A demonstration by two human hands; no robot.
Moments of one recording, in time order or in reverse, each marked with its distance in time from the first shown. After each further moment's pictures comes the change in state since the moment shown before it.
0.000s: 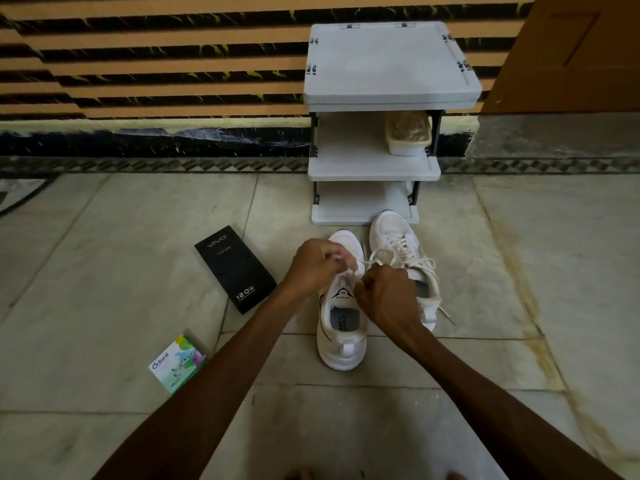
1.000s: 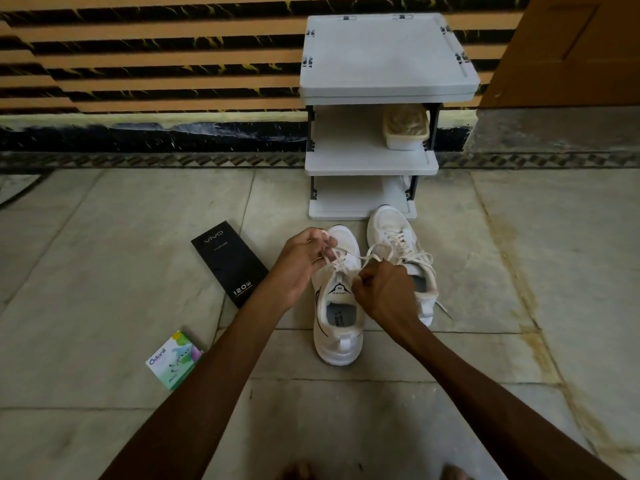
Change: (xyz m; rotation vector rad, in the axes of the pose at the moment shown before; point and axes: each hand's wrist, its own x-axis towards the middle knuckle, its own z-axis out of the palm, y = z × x) left_hand -0.006 -0.004 -0.006 -0.747 -0.032 -0.139; right_hand -0.001 0.004 0.003 0.010 0.006 -0.024
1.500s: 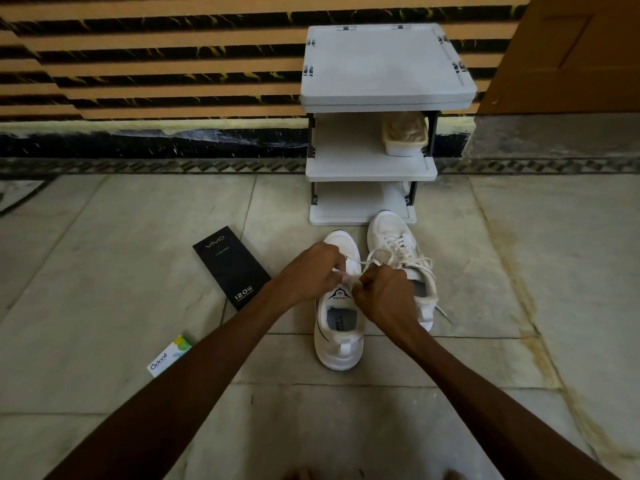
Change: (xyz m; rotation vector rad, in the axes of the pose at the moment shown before) left_hand 0.025 -0.013 -0.006 1.338 -0.244 0.391; right_hand -0.002 -0.008 -0.006 -0.017 0.007 0.050
